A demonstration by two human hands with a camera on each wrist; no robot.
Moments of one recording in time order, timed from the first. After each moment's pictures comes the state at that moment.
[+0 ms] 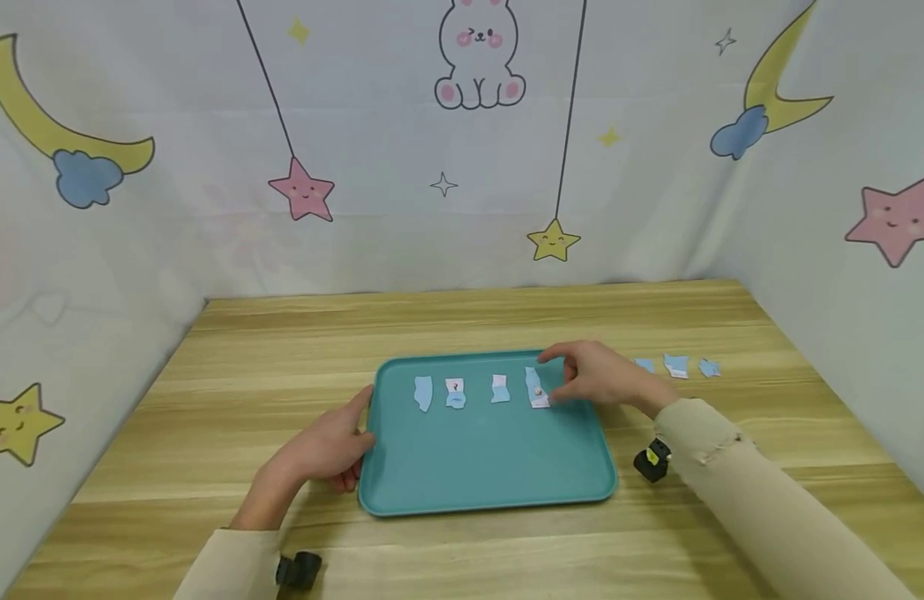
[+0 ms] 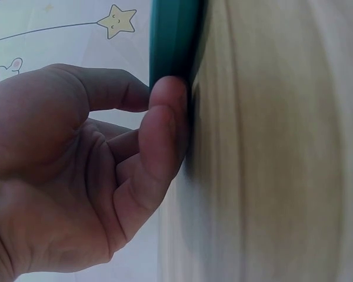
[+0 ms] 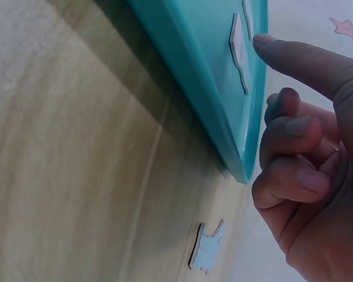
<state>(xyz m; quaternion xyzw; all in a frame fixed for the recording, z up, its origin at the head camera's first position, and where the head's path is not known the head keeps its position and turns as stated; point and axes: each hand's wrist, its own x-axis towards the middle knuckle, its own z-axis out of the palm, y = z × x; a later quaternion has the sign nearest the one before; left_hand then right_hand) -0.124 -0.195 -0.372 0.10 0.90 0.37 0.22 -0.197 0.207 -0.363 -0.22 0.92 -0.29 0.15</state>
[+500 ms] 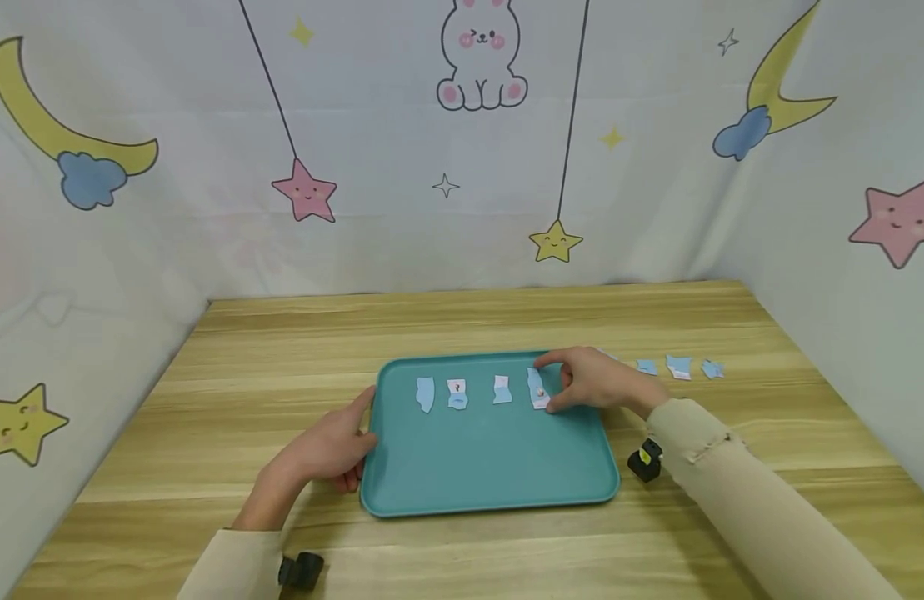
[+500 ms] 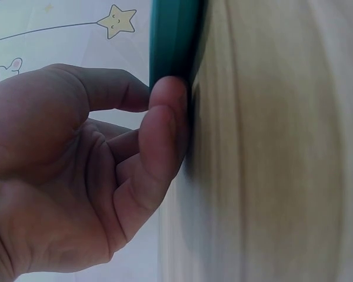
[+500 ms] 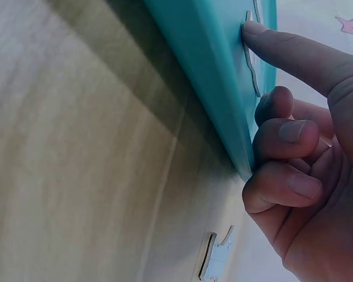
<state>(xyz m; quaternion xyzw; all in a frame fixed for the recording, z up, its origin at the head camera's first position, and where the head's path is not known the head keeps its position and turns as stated) -0.124 -0.194 -0.371 0.09 0.90 0.37 0.22 -0.201 0.201 -0.370 -0.21 0.92 -0.28 0.19</state>
